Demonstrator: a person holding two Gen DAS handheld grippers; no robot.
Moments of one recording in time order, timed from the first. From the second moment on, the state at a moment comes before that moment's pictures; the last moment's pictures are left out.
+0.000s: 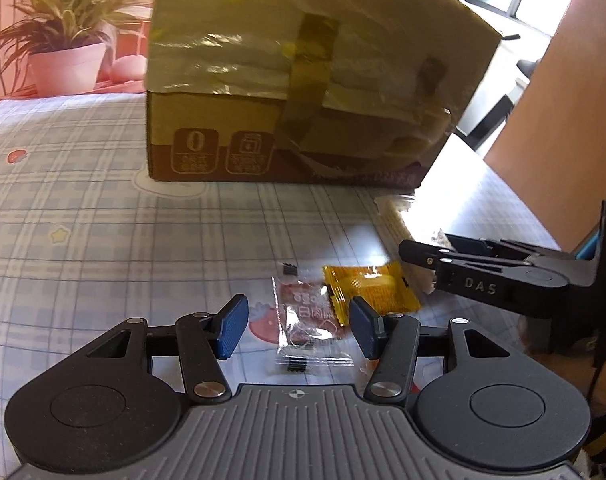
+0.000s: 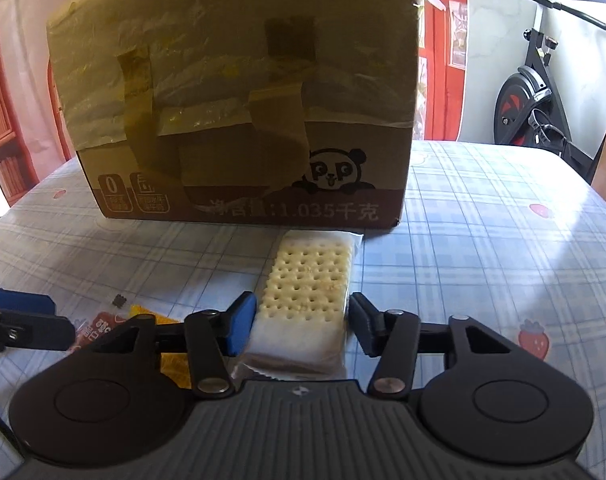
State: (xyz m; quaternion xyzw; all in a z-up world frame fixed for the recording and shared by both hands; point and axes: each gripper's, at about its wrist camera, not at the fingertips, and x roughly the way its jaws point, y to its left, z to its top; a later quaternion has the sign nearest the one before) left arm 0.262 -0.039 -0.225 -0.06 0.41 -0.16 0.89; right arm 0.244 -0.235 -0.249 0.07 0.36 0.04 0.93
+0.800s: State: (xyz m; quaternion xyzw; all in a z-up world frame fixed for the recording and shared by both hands) left arm 0.262 -0.069 -0.232 0.04 0.40 -0.14 0.91; right arm 0.236 -0.235 -0.248 0.08 0.35 0.04 0.93
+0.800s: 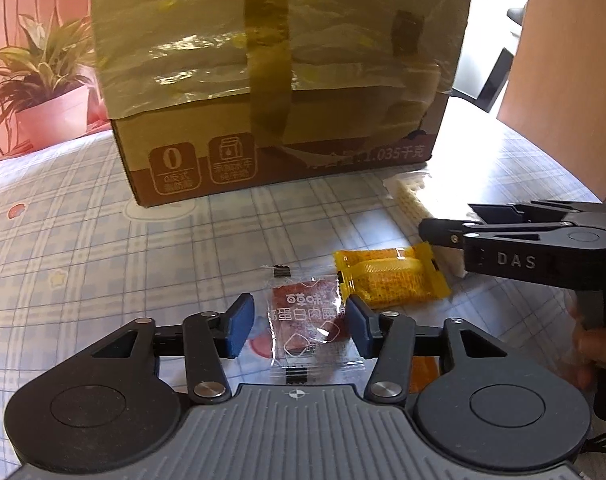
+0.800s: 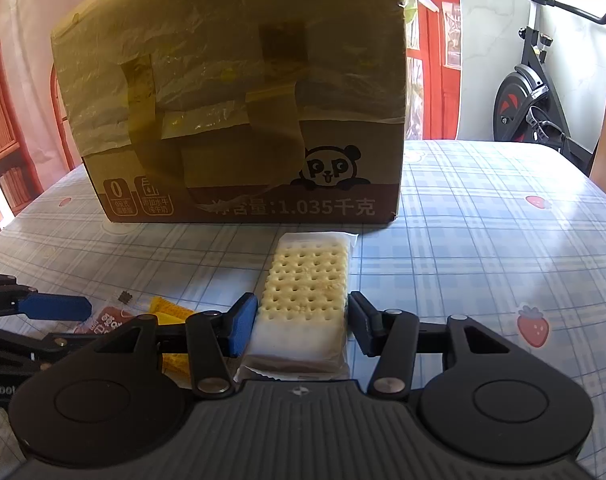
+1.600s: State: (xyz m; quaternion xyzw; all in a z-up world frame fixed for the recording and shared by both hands) left arm 0.275 -0.030 -0.231 0.02 0.40 -0.09 0.91; right arm 0.236 -0.236 -0.248 0.08 0.35 0.04 0.93
